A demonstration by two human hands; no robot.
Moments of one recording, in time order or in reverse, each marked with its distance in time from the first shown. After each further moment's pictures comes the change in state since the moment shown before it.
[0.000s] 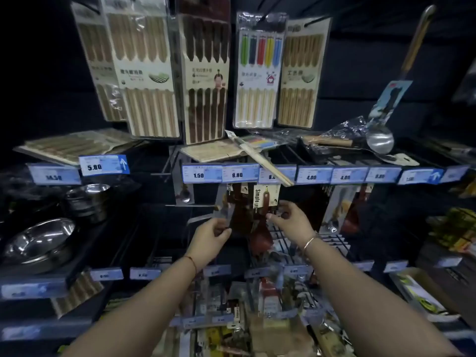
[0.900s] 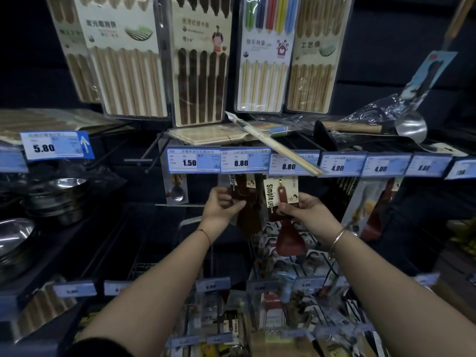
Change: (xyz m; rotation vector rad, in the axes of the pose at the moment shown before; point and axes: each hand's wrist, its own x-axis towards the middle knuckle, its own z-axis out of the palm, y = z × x) left_hand 0.110 -0.018 0.042 -0.436 0.145 0.021; right_hand 0.057 0.034 -0.008 0.346 -0.162 -0.135
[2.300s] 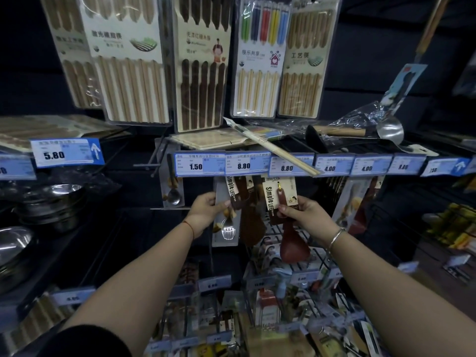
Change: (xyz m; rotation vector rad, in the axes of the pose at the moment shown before) left_hand 0.005 0.012 -0.040 0.022 -0.237 -0.017; right_hand -0.025 -0.016 0.010 -0.070 0.068 0.044
